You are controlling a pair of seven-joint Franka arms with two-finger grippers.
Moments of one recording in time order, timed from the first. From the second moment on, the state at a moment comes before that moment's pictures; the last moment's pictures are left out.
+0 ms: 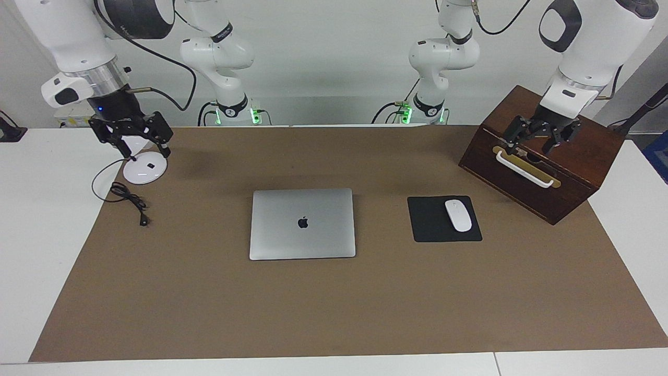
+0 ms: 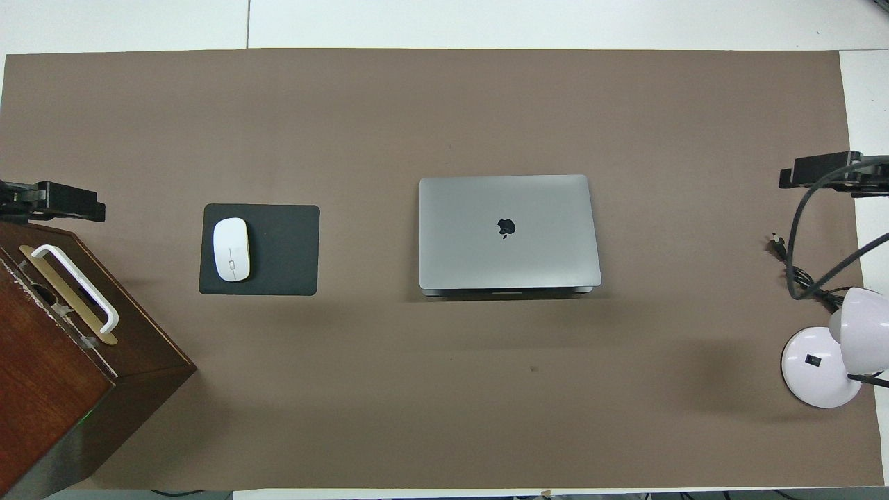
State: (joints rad) left arm -0.03 -0.05 0.03 -1.70 -0.02 1.71 0.05; right arm -0.02 -0.08 -0.06 -1.78 0.17 1.88 0.03
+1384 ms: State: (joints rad) left arm -0.03 -0.05 0.02 -1.71 -0.03 1.82 0.04; right arm 0.42 -0.25 -0.03 -2.46 0.45 2.72 0.86
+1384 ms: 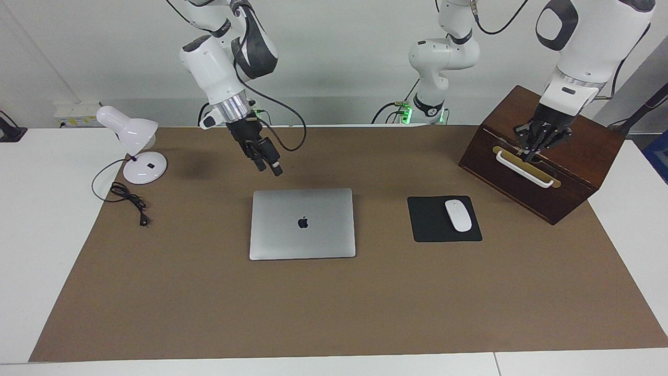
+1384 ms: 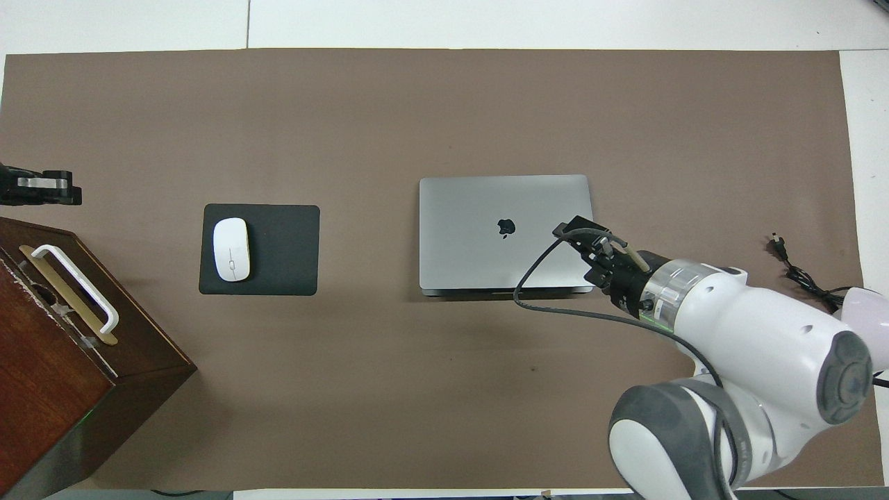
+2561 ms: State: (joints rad) left arm -0.25 -0.19 0.00 -2.32 -0.03 2.58 0.04; right arm 0.53 -0.05 -0.04 -2.53 0.49 2.98 0.95
